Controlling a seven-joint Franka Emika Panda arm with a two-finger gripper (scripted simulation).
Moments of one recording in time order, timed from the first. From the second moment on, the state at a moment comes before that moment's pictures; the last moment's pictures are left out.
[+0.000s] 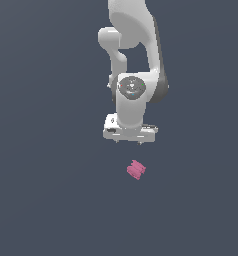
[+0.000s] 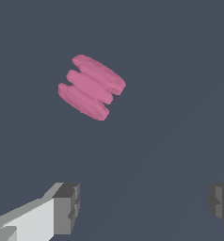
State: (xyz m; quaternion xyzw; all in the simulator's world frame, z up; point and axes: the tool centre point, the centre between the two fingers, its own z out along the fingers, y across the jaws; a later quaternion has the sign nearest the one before) arm 0.000 0.040 0.131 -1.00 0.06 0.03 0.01
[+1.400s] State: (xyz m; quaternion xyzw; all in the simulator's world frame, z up) arm 0.083 0.076 0.091 -0.95 0.32 0.00 0.00
